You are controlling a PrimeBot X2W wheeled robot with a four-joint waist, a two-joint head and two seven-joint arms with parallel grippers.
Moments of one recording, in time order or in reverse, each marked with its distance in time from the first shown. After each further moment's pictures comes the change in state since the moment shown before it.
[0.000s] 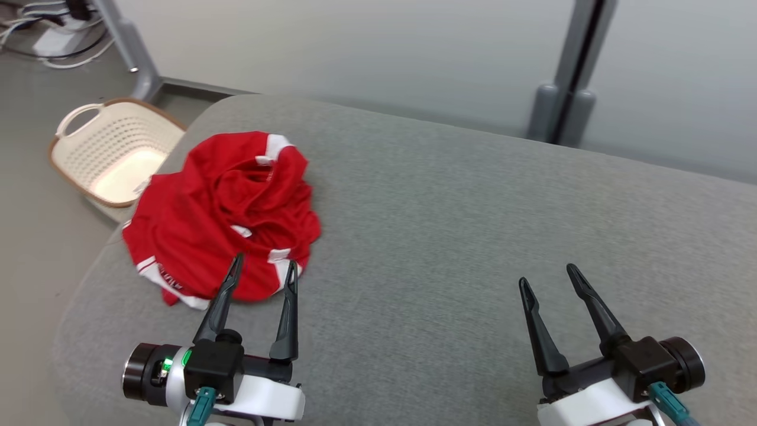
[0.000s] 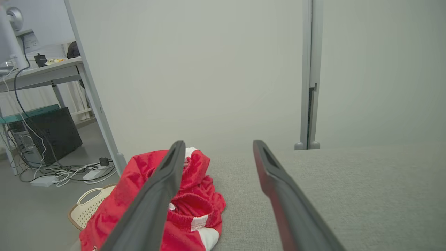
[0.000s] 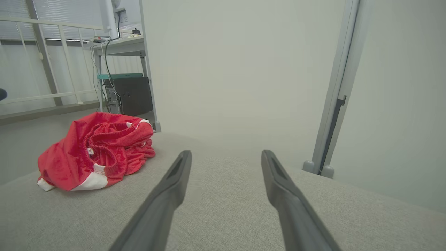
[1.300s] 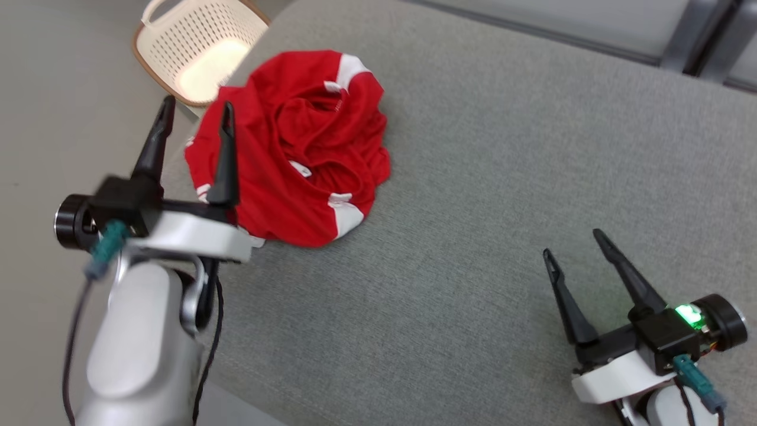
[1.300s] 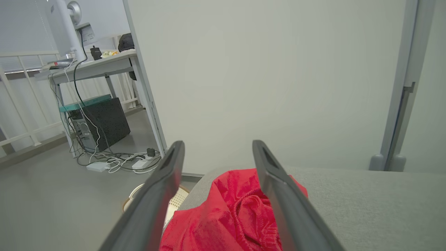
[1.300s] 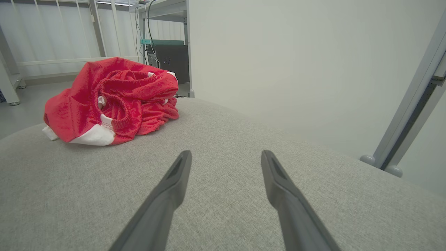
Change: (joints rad) left arm -0.435 0.014 0.156 0.223 -0.095 -0.132 0.000; right arm -0.077 -0.129 0.008 -0.012 -0.068 0.000 0.000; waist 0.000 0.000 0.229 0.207
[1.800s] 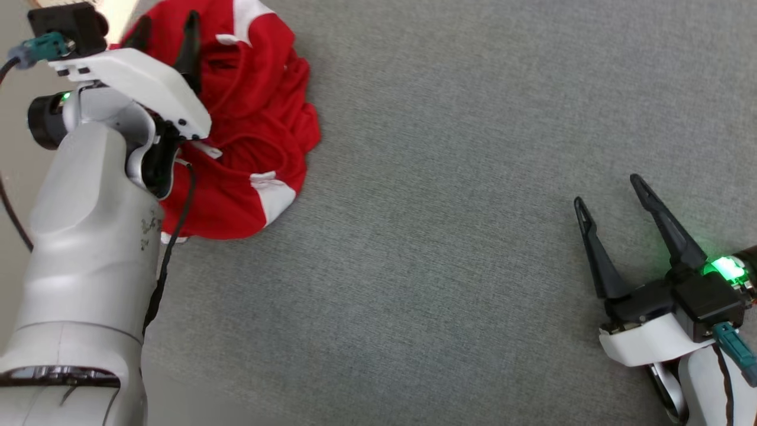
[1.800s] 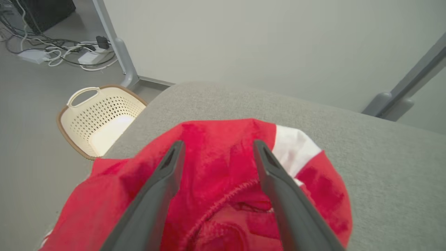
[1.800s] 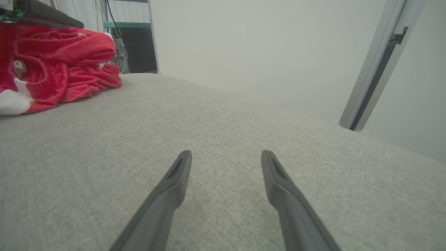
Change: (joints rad) left arm -0.567 0.043 0.015 0.699 -0.253 -0.113 0.249; right arm -0.087 -0.064 -0.042 -0.043 -0.015 0.001 -0.003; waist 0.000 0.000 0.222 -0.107
